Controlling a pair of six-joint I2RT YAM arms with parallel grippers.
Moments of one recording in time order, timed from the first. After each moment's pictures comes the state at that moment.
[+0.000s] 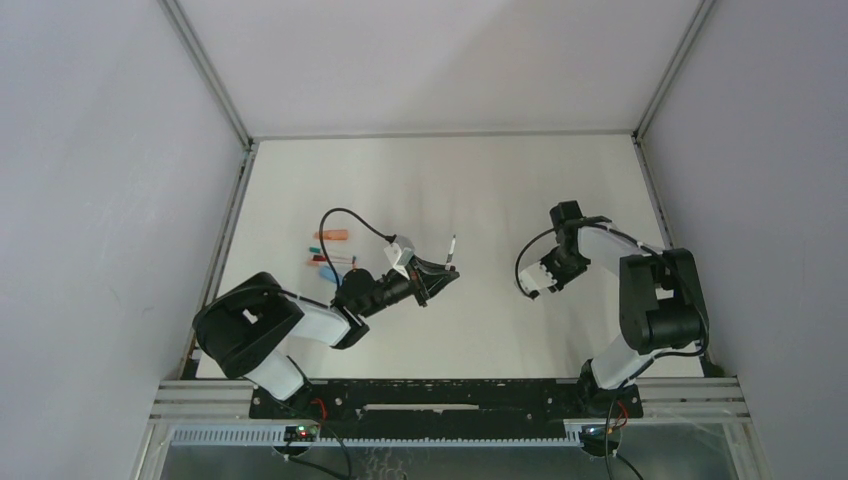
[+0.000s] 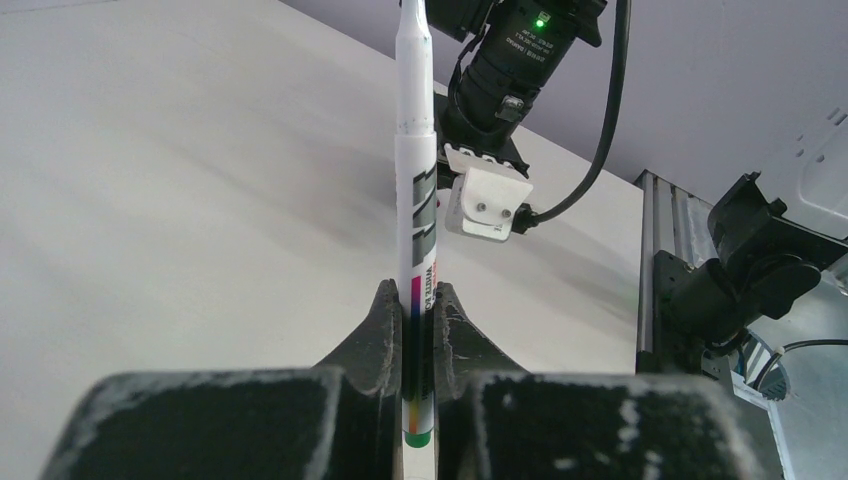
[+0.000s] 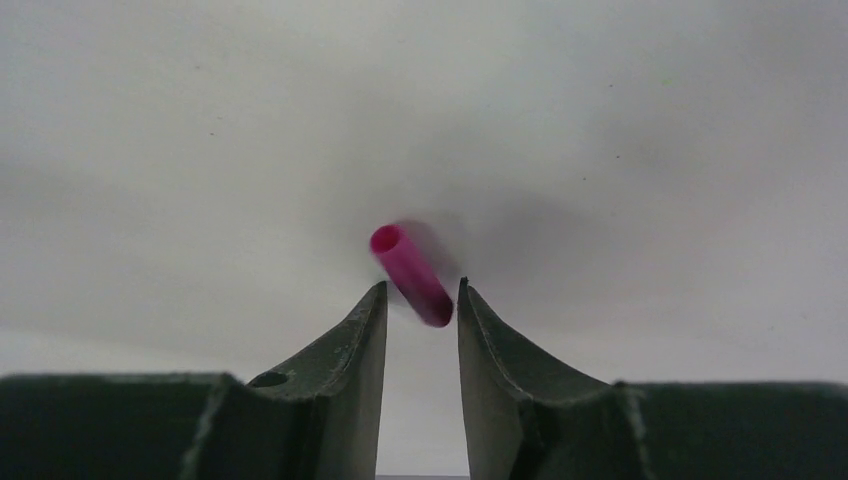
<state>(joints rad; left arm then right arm) -0.81 1.56 0.34 1.35 0.30 -0.36 0.13 1.61 0.89 -0.71 -0.05 -2.02</state>
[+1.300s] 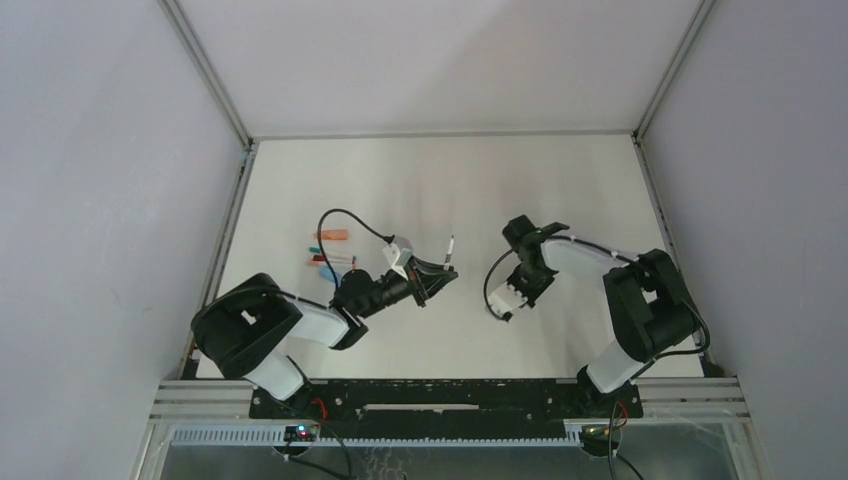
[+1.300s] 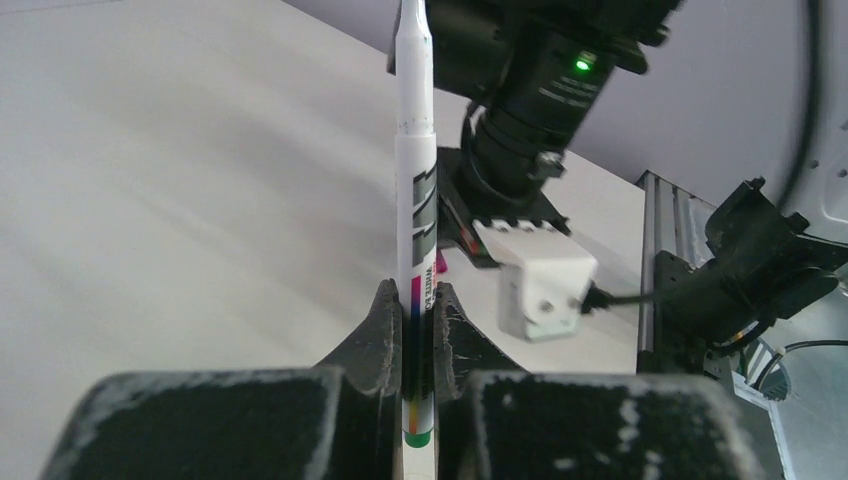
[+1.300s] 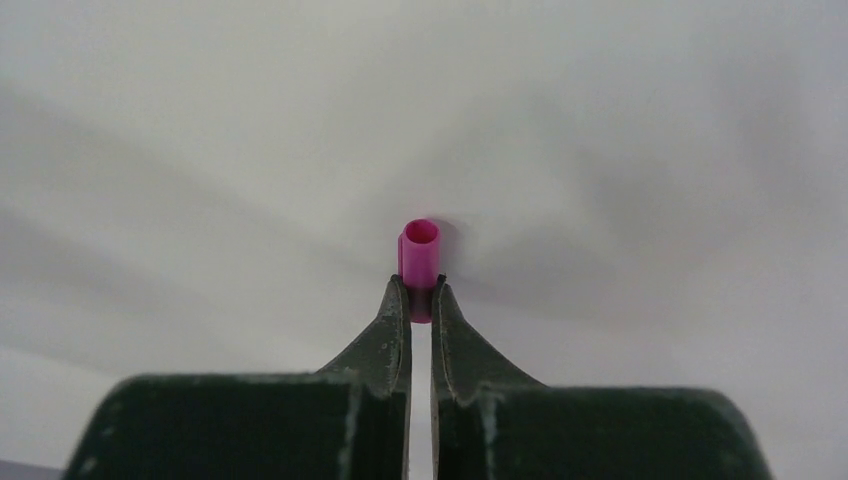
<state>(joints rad) -0.81 1.56 0.34 1.35 0.31 -0.36 0.40 1.62 0.92 -0.84 -0.05 -1.90</state>
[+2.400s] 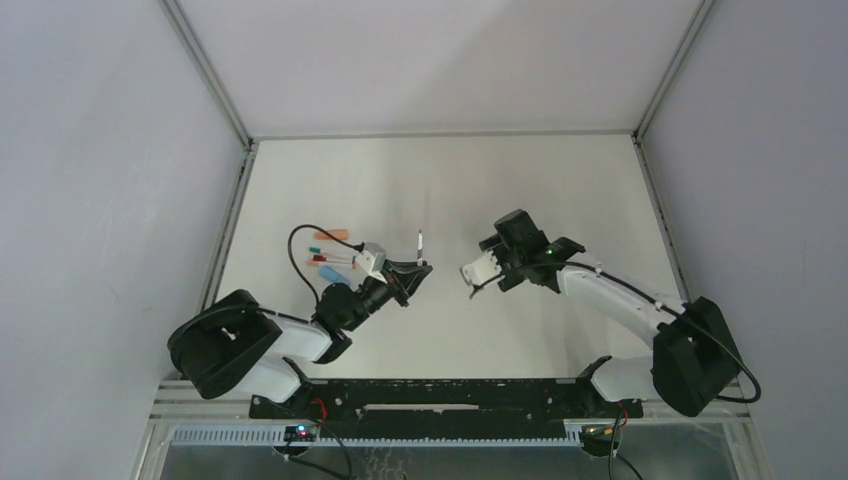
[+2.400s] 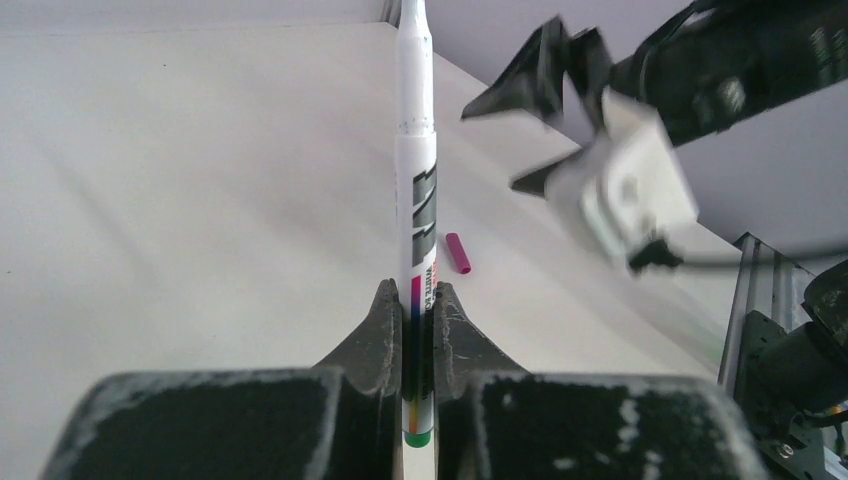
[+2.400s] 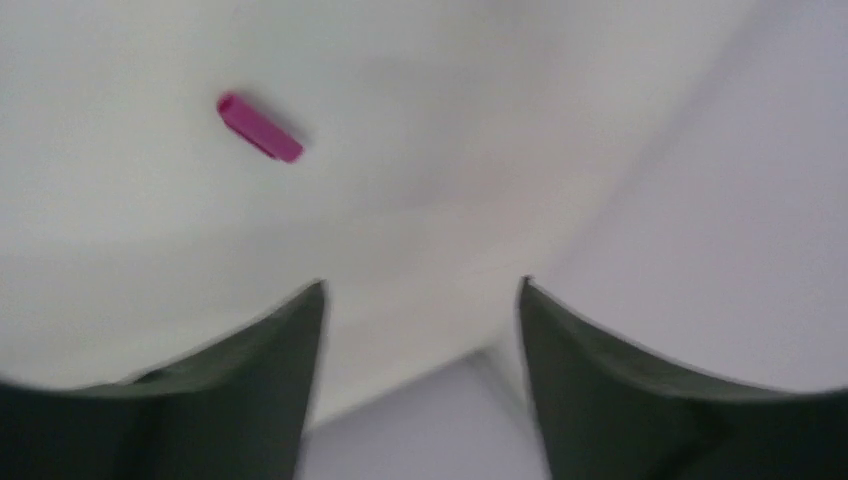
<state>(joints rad) -0.78 1.43 0.19 1.38 0.08 -0.34 0.62 1.35 0.86 -0.49 0.17 -1.63</state>
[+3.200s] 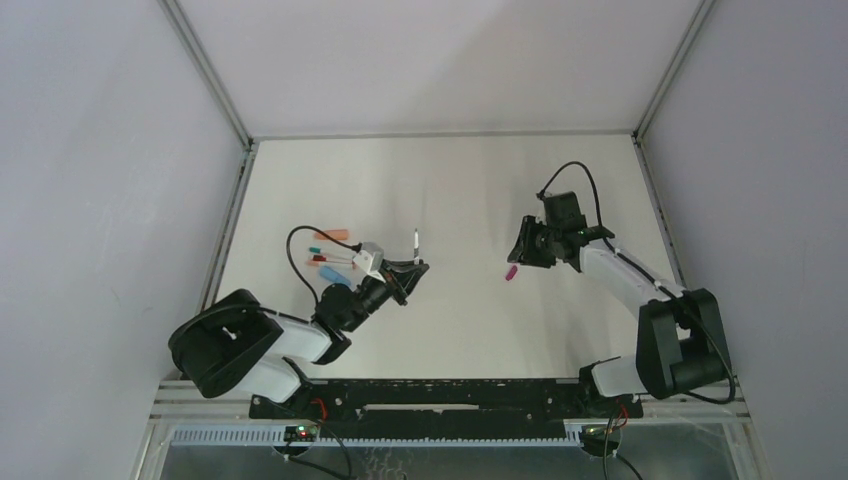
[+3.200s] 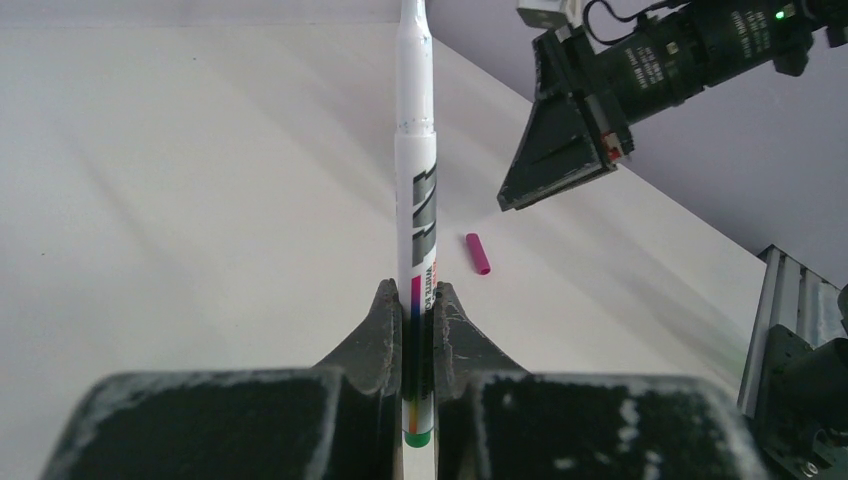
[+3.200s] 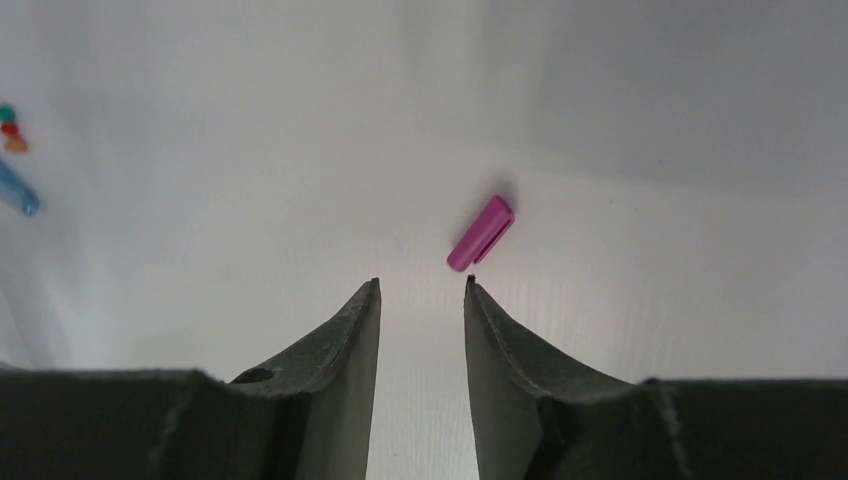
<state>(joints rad) -0.78 1.42 0.17 1.38 0.03 -0.34 0.26 1.37 0.84 -0.40 -0.22 0.43</state>
